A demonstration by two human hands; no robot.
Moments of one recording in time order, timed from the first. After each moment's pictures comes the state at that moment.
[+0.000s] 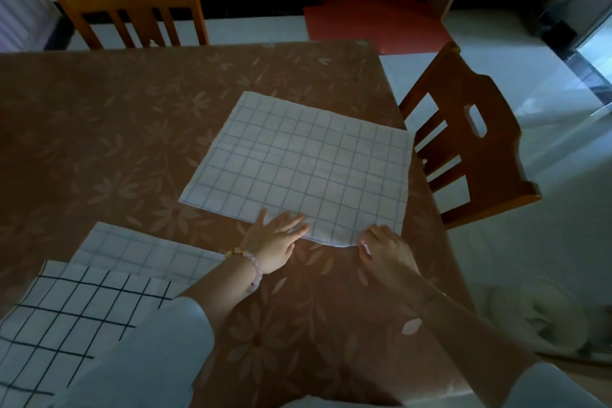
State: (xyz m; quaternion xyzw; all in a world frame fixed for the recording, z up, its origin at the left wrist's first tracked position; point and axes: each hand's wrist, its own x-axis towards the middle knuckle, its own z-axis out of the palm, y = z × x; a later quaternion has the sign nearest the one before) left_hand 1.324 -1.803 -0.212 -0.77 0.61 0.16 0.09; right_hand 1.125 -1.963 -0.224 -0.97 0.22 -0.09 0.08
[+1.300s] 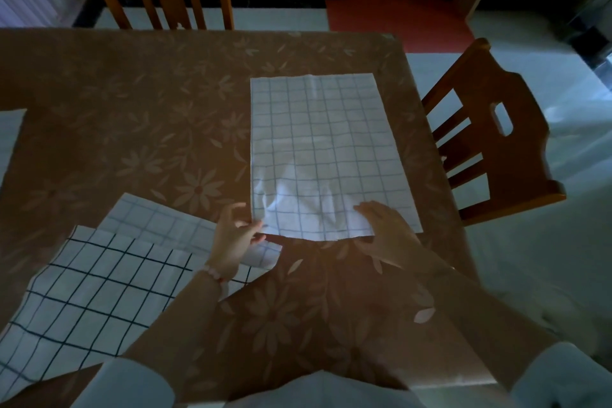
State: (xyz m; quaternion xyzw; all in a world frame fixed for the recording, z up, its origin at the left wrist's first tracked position) left_hand 1.327 -1.729 -0.185 -0.73 -0.04 0.33 -0.60; right_hand 1.150 -1.965 -0.214 -0.96 0.20 0.09 0.19
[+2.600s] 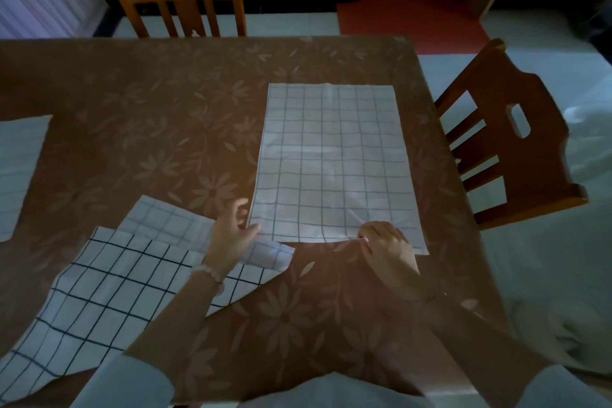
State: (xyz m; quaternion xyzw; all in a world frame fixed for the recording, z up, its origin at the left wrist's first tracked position) left_hand 1.345 -1.707 -0.180 -0.88 0.16 0.20 -0.39; right_hand 1.150 -1.920 -0.227 -0.96 0.21 -0.13 0.13
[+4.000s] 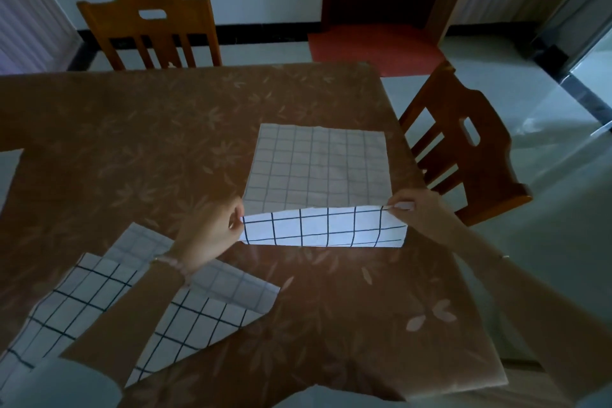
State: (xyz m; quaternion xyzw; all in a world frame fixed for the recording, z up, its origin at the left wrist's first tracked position) left_hand 1.360 -1.724 -0.117 -0.88 0.43 0.07 -0.17; right_hand 1.129 -2.016 -0.126 -0.90 0.33 -0.04 0.29
